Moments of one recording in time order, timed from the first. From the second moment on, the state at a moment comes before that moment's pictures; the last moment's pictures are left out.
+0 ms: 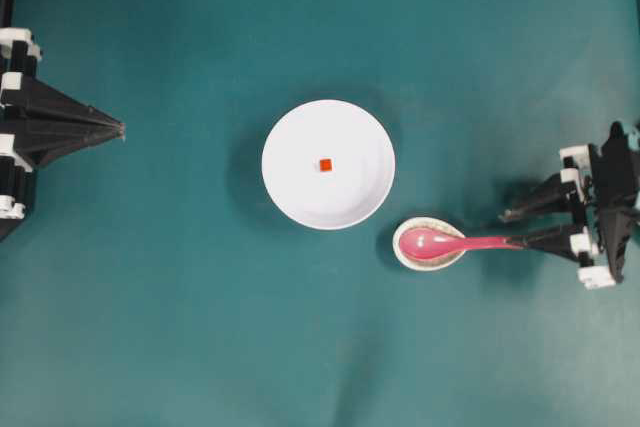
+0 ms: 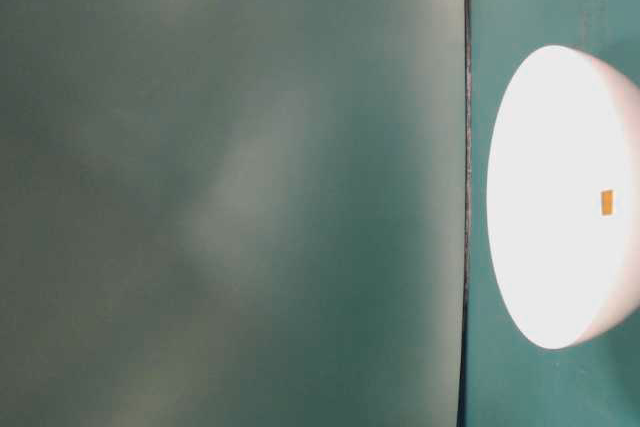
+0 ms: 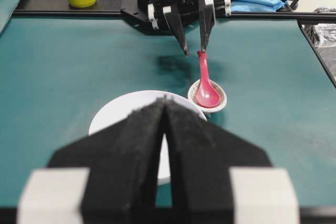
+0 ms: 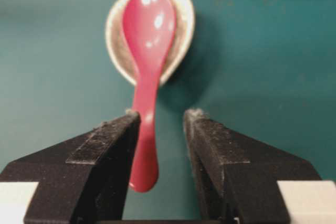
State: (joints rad) left arm 0.00 -1.01 1.17 0.02 -0.15 -0.02; right arm 0.48 -0.12 1.48 0.42 -0.97 0.21
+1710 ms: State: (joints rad) left arm 0.00 -1.00 1.17 0.02 -0.13 -0.02; right arm 0.53 -0.03 1.41 0.51 -0.99 0.16
